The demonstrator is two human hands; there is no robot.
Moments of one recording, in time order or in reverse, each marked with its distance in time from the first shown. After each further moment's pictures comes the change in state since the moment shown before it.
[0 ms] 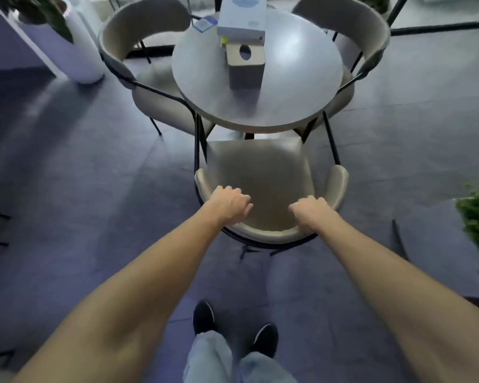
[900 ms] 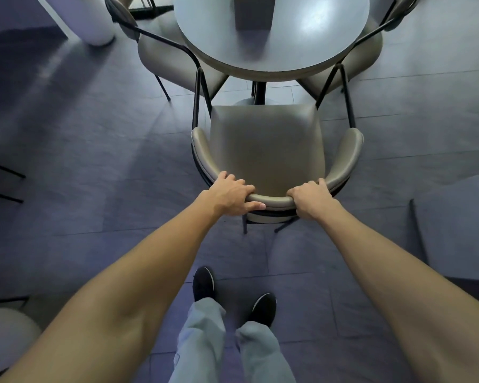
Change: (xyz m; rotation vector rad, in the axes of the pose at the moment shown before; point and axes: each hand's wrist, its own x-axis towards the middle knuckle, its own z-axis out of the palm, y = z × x) left_hand -0.022 0.048 0.092 0.054 -0.022 0.053; right_hand -0.002 -0.017 0.092 0.002 0.141 -0.056
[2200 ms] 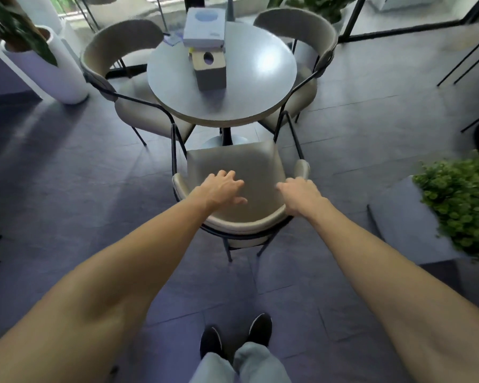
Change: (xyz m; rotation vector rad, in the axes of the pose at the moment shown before) left_hand -0.029 0.020 -0.140 0.007 0.066 0.018; right_hand -0.096 0.043 -0.092 0.138 0.132 0.119
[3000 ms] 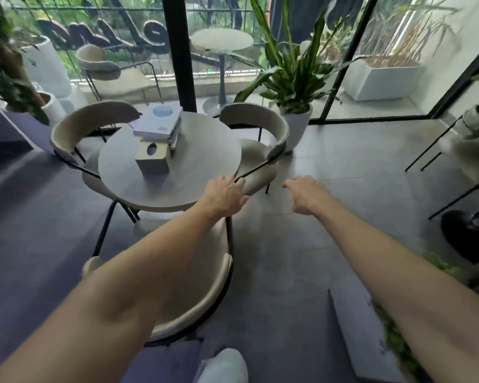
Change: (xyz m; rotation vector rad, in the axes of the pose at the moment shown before) left_hand 0.234 0.125 -0.239 -0.100 0.252 -0.275; right_hand 0.090 0.331 -0.173 -0.050 0.160 0.045
